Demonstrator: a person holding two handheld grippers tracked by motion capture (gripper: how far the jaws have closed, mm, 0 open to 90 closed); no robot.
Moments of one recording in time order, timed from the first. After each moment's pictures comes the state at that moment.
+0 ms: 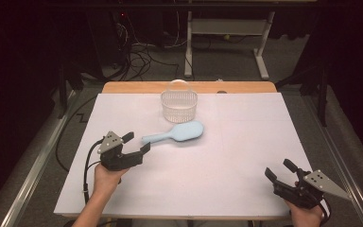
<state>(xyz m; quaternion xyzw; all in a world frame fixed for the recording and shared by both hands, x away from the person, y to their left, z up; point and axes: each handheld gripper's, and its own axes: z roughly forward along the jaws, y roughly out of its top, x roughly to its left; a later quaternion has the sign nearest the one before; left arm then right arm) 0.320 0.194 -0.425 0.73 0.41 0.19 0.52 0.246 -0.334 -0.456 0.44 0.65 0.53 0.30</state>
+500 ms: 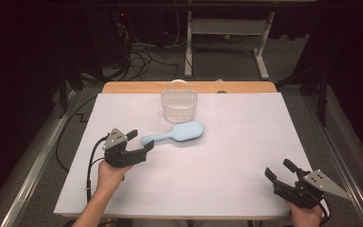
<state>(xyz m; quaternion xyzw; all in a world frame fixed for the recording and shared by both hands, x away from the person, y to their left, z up) 0.331 0.184 -0.423 0.73 0.41 0.19 0.52 0.246 -0.334 -0.456 0.44 0.65 0.53 0.30</state>
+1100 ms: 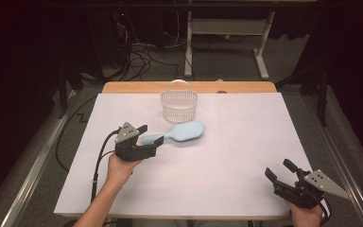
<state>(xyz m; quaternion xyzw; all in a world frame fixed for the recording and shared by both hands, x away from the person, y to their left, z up) 0.348 0.157 -0.415 0.75 0.38 0.18 0.51 0.246 -0.334 -0.456 0.44 0.65 0.54 0.30</state>
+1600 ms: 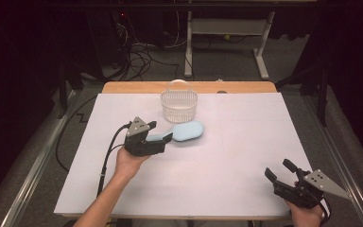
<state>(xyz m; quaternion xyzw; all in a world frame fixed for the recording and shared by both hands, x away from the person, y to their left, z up) 0.360 0.135 -0.408 0.76 0.37 0.17 0.50 0.246 -0.334 -0.457 0.44 0.65 0.54 0.30</state>
